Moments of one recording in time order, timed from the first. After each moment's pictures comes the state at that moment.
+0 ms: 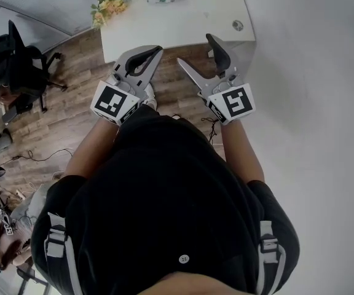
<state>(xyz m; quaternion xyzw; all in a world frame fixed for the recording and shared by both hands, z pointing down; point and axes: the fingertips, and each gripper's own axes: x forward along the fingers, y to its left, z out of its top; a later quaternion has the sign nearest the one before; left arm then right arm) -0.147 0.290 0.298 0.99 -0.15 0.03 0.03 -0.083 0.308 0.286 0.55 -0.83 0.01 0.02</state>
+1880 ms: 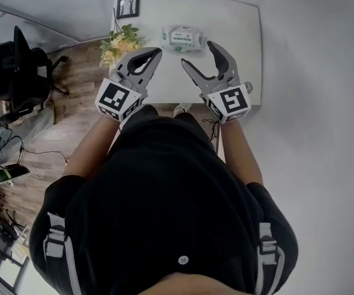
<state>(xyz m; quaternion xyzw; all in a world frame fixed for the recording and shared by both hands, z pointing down) -0.098 0.005 0.338 0.97 -0.25 0.06 0.06 -0.015 0.020 0.339 0.49 -0.87 0.04 0.07</state>
